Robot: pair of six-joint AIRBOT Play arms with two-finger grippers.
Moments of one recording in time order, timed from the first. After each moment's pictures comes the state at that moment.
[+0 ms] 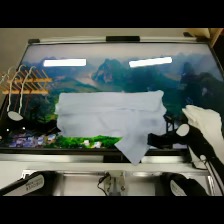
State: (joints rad) left arm 0.28 -1.22 0.65 1.03 -1.08 -1.28; right arm 0.02 -1.02 0.44 -1.13 1.05 1.55
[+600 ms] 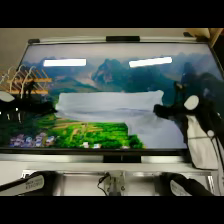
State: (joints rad) left arm 0.22 -1.33 1.04 1.01 -1.12 -1.22; right arm 0.01 -1.20 0.96 -1.28 1.02 1.62
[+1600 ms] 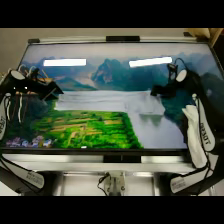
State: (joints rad) left arm 0.22 -1.82 1.59 1.00 -1.25 -1.49; right arm -0.06 -1.72 1.48 -1.31 1.12 1.48
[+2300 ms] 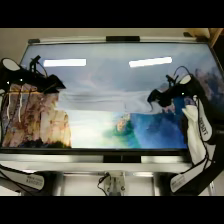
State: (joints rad) left arm 0.13 -1.67 1.62 0.99 -1.33 -1.43; right arm -0.13 -1.87 1.49 -1.02 1.25 1.42
